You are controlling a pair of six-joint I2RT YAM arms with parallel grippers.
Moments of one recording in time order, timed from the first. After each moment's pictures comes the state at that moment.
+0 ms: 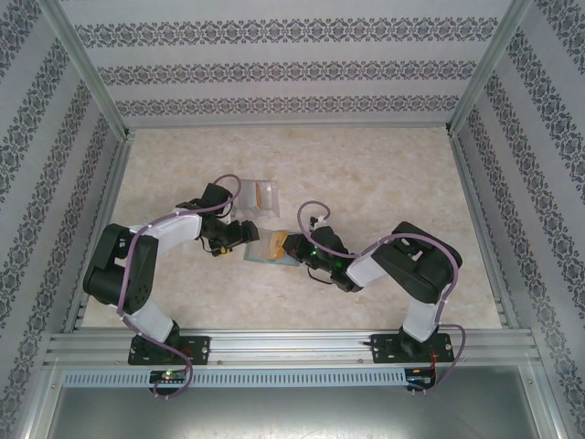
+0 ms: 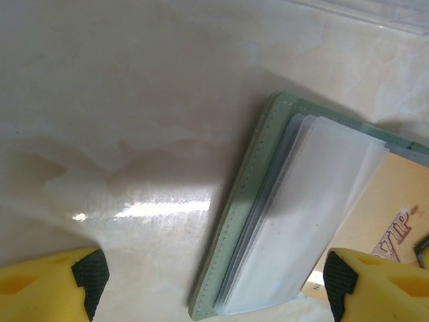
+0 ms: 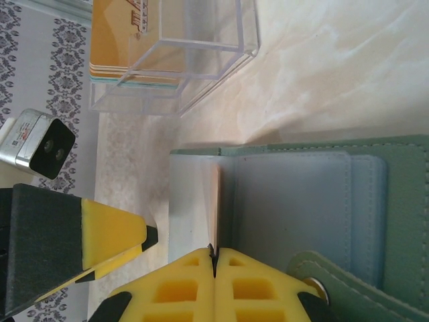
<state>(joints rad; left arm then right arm) -0.29 1.64 0.90 -0.50 0.37 -0.61 0.78 1.82 0.52 0.86 -0.11 1.20</state>
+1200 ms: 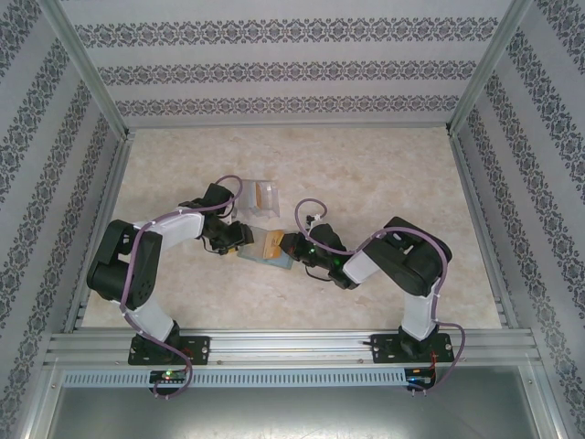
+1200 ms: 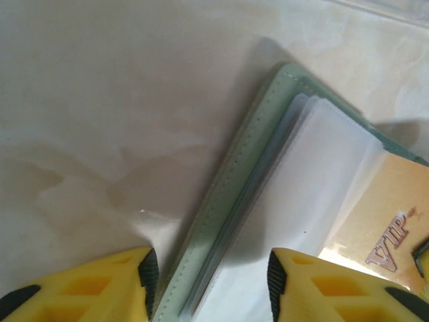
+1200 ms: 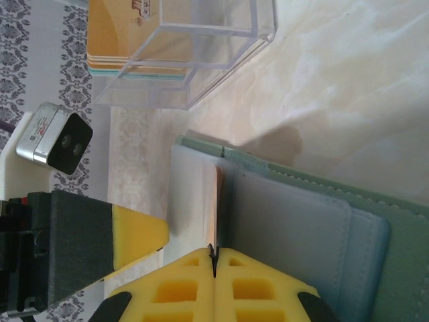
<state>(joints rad) -0.30 1.68 0.91 -0.50 0.37 -0.61 0.76 1.90 0.56 0.93 -0.19 1.23</state>
